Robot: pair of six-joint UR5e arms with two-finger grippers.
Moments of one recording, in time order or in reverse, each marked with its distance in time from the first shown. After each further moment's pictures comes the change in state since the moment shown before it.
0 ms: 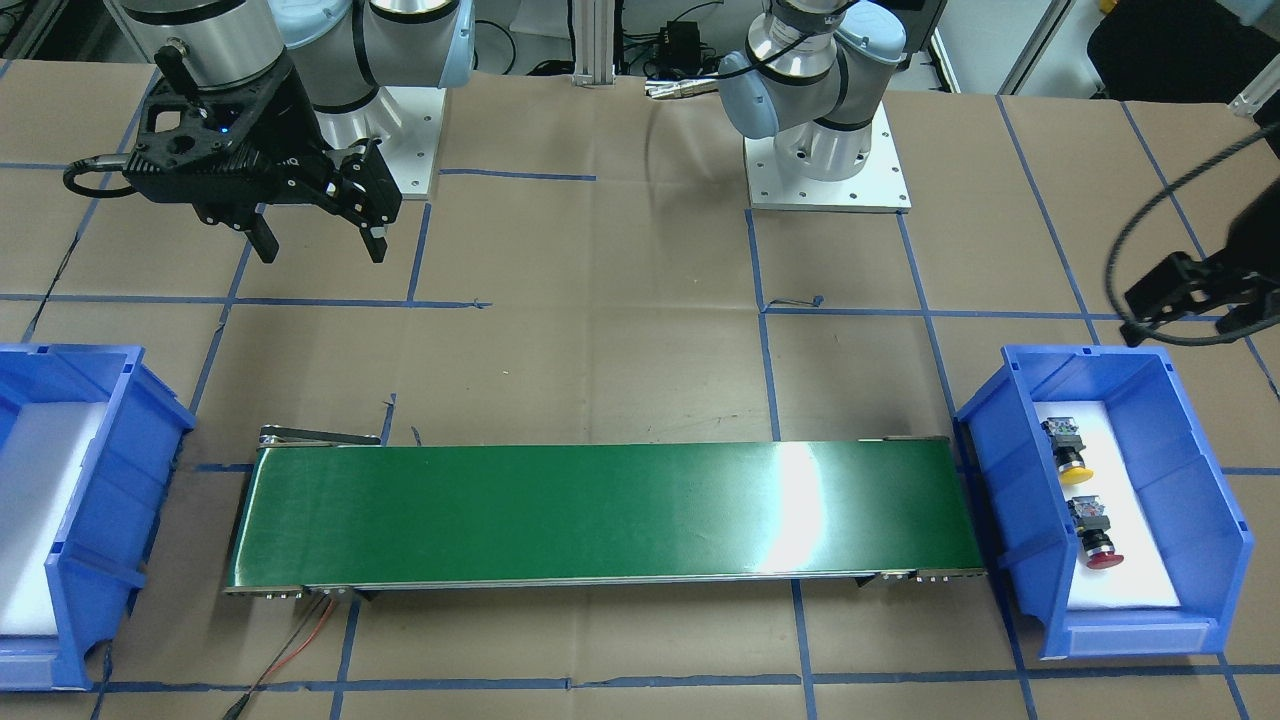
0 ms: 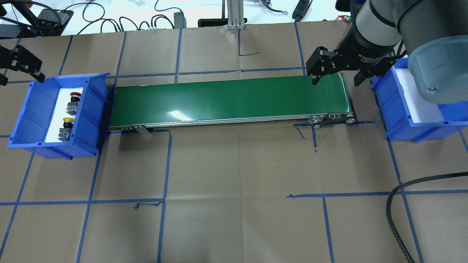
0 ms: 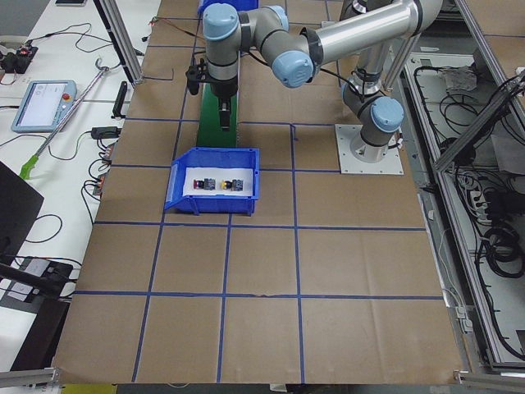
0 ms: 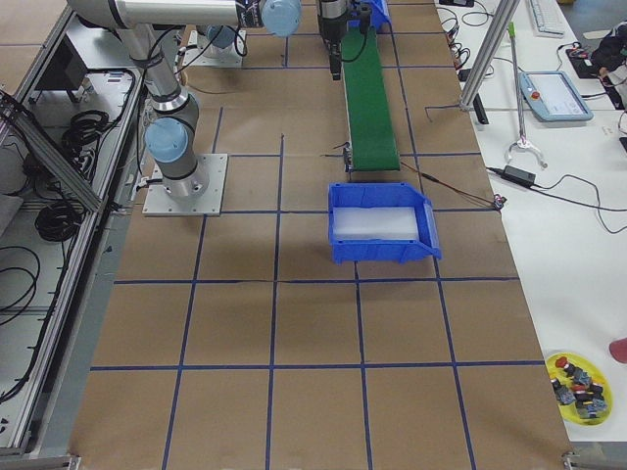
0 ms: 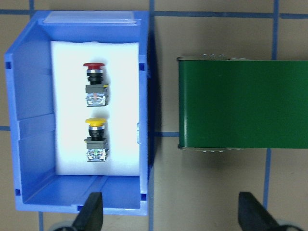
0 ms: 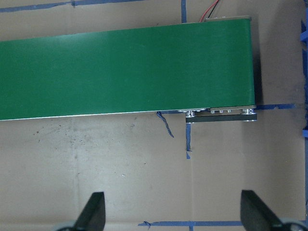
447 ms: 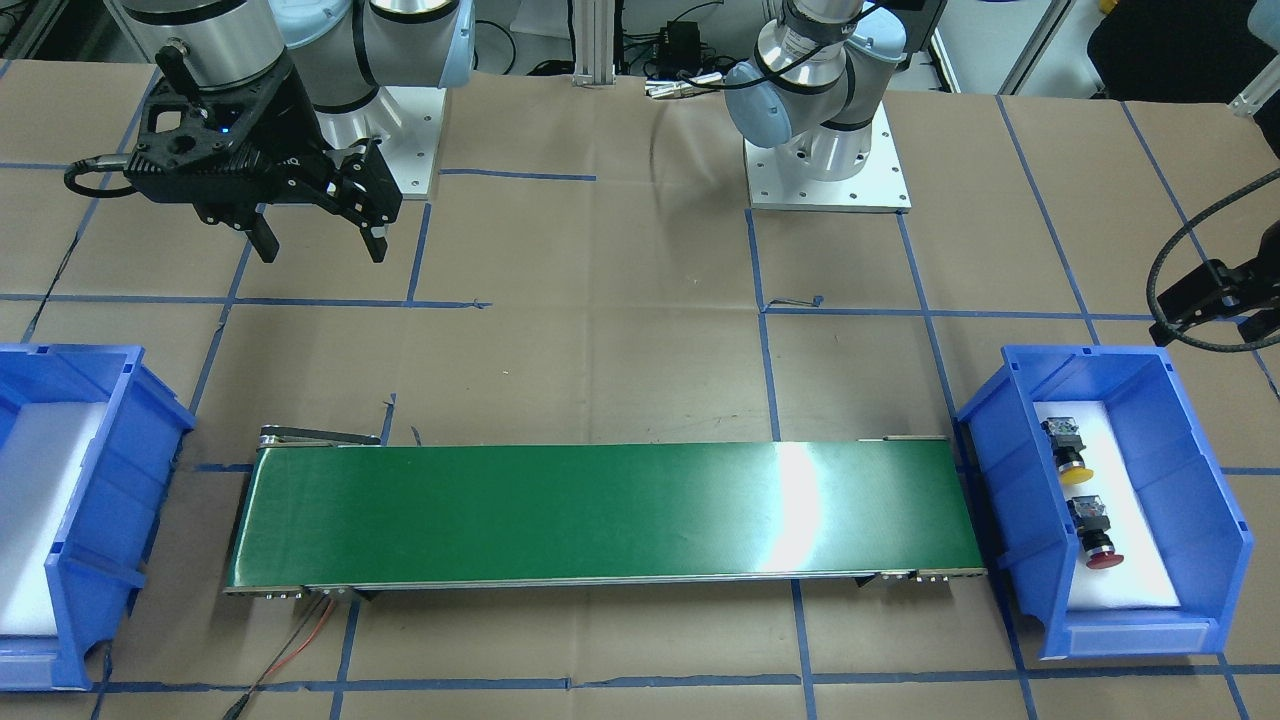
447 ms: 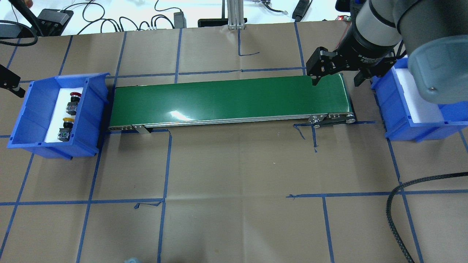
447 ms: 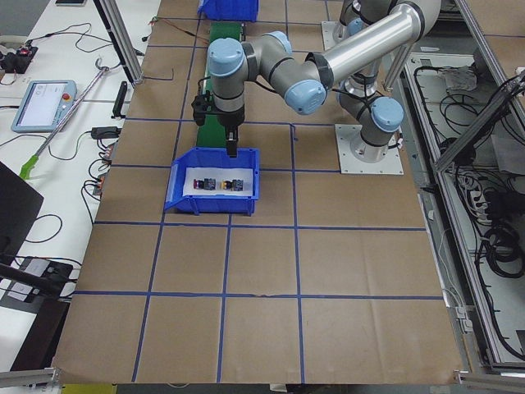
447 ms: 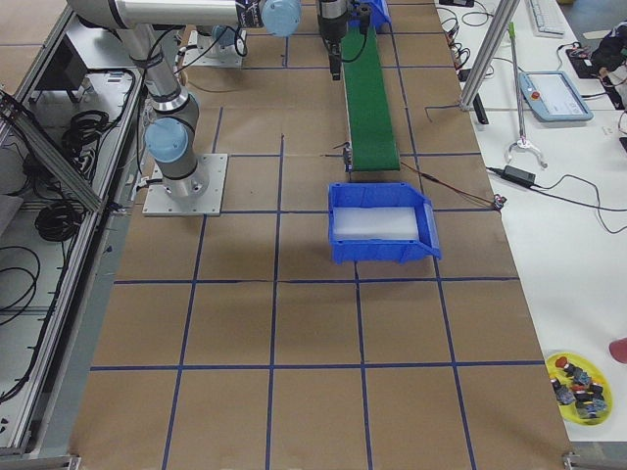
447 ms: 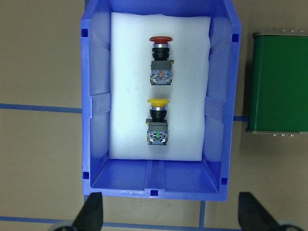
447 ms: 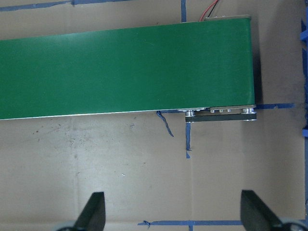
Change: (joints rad) left arm 0.073 -0.030 -0.057 0.056 -0.002 0.090; right arm 0.000 0.000 0.000 0.002 -0.001 0.000
